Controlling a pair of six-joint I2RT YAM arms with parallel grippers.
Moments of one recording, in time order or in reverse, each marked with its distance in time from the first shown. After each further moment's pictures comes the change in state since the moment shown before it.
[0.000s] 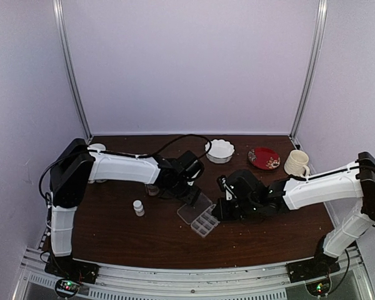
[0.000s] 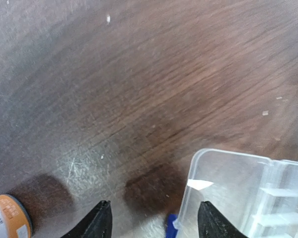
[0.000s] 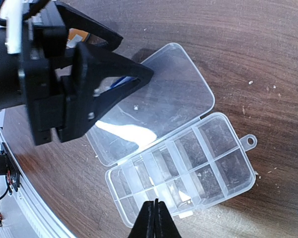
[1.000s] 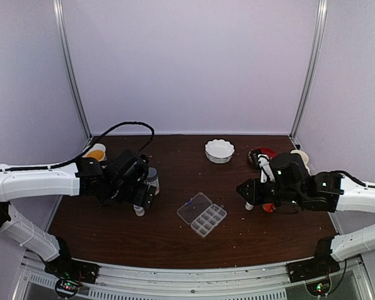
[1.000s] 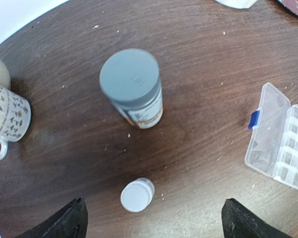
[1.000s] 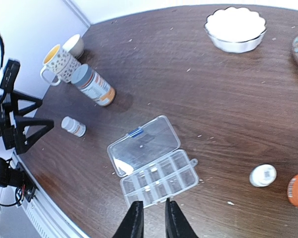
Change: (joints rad) left arm -0.005 -0.732 -0.524 -0.122 -0.244 -0.170; right arm 0.001 -0.483 -0.040 -0.208 0.204 -0.117
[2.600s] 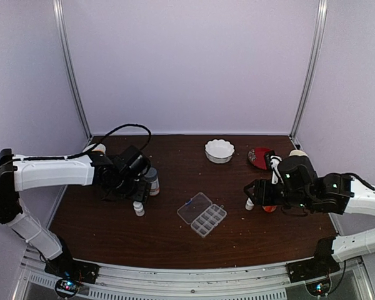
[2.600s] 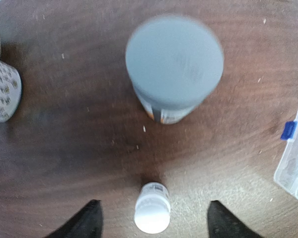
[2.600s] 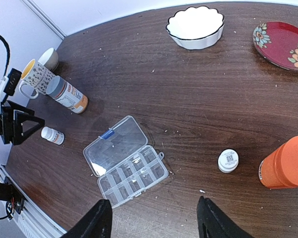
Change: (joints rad) left arm 0.139 0.129 0.024 -0.024 0.119 -0.034; right arm 0.000 -0.117 -0.015 -0.160 0.127 0.071
